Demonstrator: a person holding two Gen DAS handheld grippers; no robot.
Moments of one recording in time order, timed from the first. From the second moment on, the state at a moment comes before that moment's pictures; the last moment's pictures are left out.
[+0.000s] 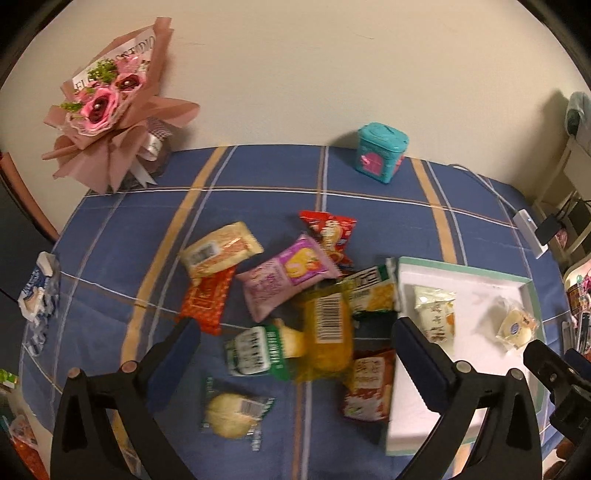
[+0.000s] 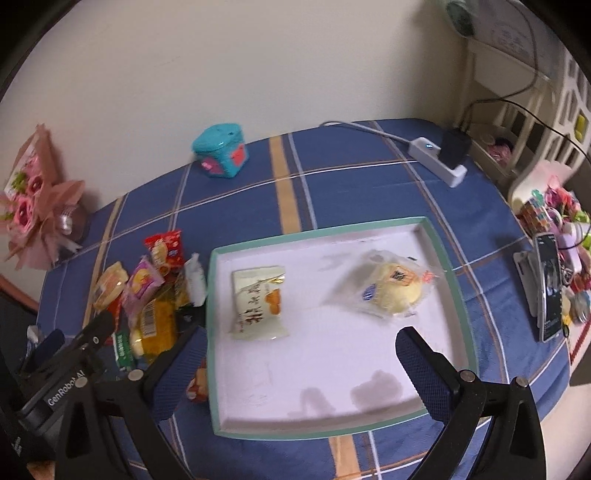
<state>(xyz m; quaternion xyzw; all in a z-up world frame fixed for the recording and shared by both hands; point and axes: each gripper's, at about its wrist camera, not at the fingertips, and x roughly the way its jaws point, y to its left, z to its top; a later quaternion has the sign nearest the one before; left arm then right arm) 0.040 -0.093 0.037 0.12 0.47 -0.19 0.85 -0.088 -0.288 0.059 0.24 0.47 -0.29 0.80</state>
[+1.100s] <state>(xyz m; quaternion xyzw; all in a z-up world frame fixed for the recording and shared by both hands) 0.081 0.005 -0.033 0.07 0.59 -0.10 0.80 -0.011 -0.180 -0.007 0.19 0.58 -0.16 0.77</state>
